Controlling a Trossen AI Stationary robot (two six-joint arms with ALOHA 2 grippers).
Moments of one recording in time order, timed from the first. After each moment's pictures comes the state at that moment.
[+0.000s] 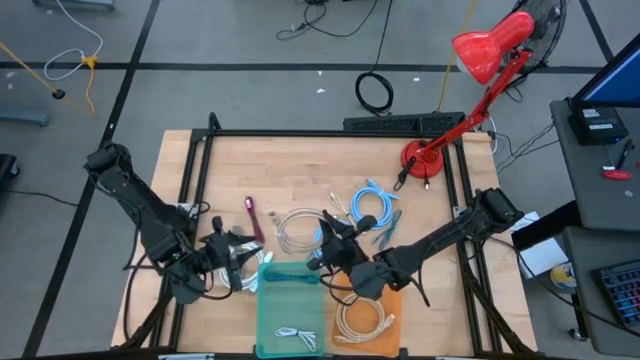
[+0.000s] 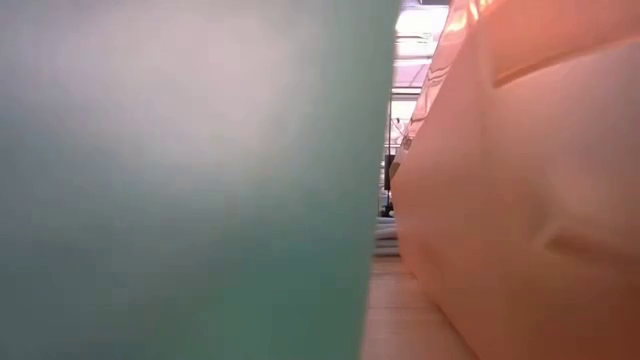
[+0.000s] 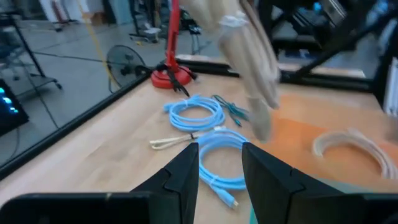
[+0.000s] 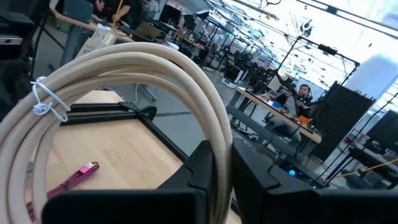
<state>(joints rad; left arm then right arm) -0.88 1.16 0.78 -0.32 -1.18 -0.66 0.49 1.87 1.47 0.35 1.47 -0.38</state>
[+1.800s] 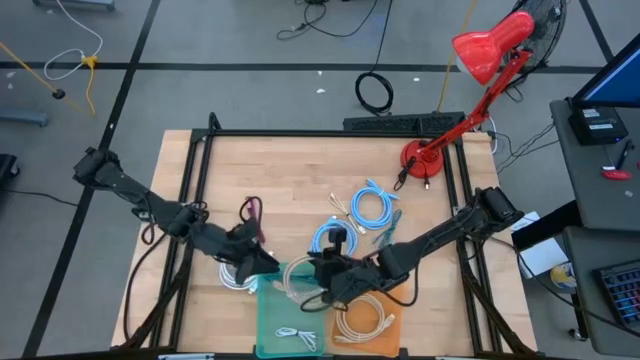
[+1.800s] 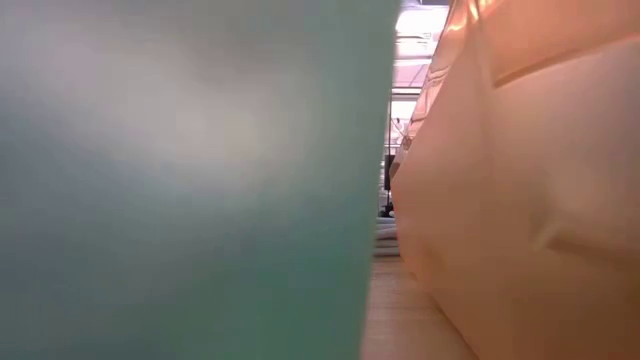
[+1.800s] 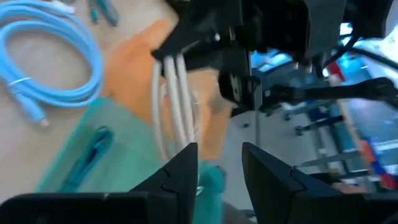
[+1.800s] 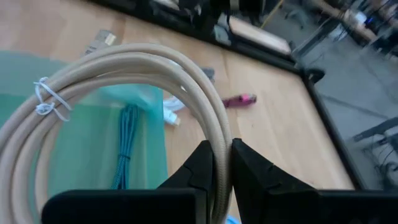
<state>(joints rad) -0.51 1.09 0.76 -0.03 -0.17 -1.04 0.47 1.87 1.48 -0.28 0.72 0.01</state>
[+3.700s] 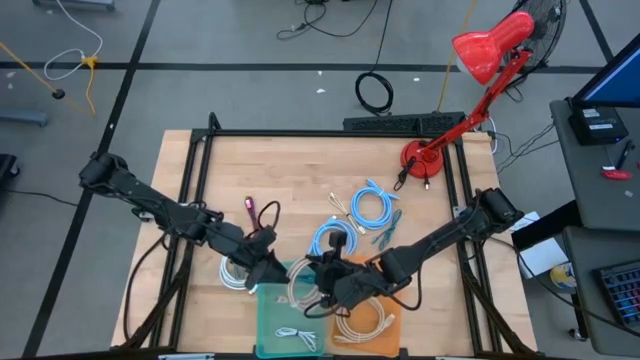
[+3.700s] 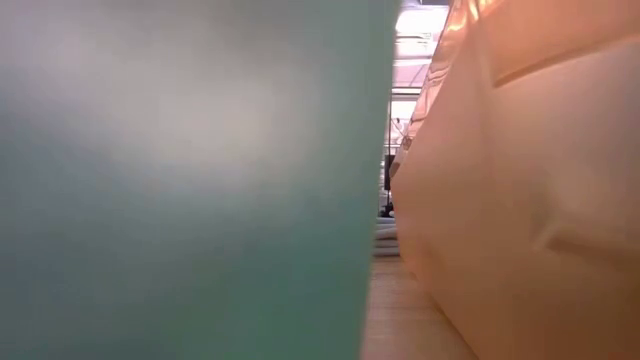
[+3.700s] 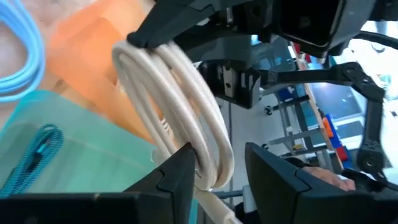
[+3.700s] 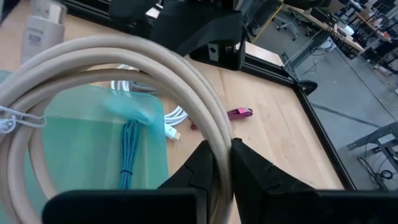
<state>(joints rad) -0.45 1.23 0.76 0.16 0.04 -1.04 0.48 1.87 1.49 -0.23 0.78 -0.04</state>
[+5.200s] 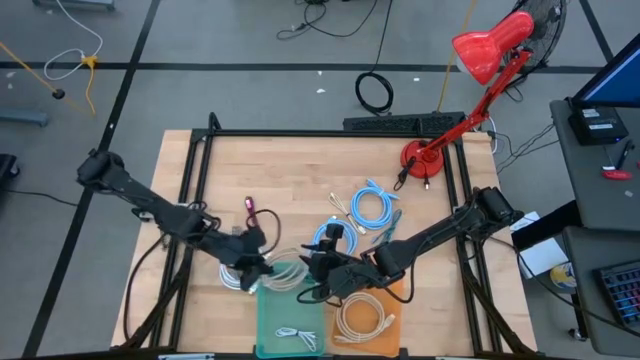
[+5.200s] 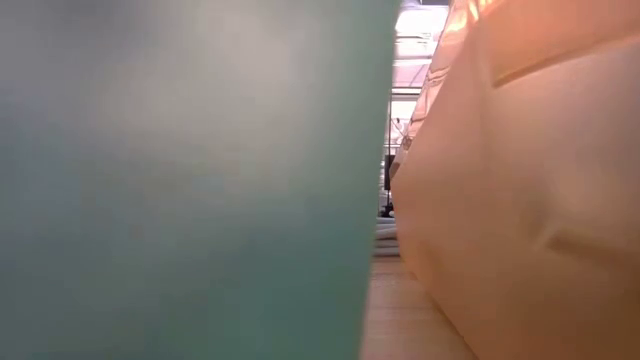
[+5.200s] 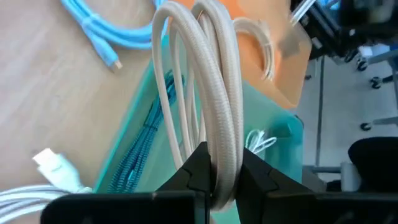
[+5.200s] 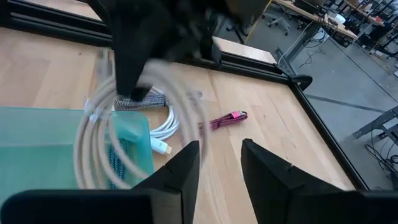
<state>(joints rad) -0.50 1.16 0.75 -0.27 -0.11 -0.99 0.45 1.88 1.49 -0.16 0.76 0.03</state>
